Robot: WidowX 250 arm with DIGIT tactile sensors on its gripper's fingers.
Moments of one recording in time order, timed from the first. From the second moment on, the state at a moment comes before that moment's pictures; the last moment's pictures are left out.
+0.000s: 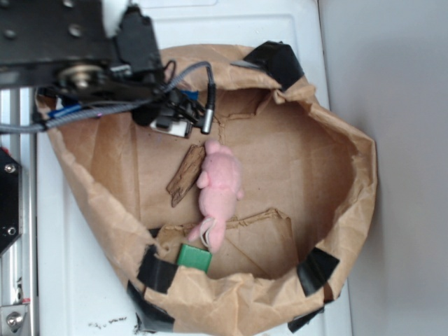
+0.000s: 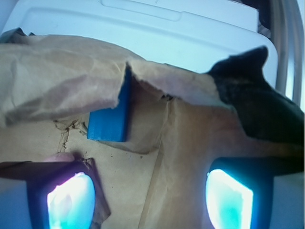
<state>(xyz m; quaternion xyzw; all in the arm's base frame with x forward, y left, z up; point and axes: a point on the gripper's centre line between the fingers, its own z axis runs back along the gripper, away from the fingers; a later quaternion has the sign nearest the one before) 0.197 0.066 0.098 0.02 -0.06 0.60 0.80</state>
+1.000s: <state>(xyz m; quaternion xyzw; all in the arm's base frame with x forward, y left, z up) 0.224 0.053 0.093 0.04 -0.04 0.62 0.78</state>
